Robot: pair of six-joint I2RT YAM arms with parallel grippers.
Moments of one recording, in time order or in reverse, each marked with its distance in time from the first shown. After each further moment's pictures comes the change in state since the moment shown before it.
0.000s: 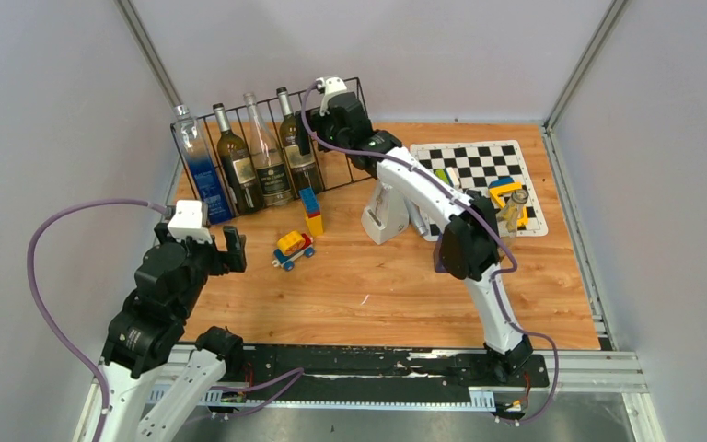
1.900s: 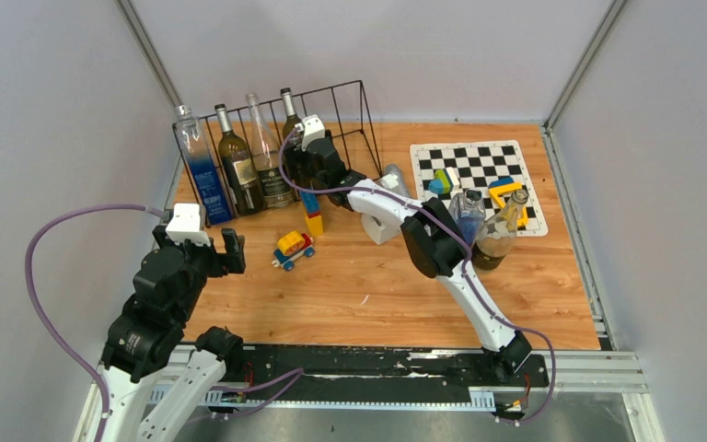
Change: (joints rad) left arm 0.000 -0.035 -0.019 0.011 -0.010 0.003; right arm 0.071 0.333 -0.046 0.475 0.176 -0.125
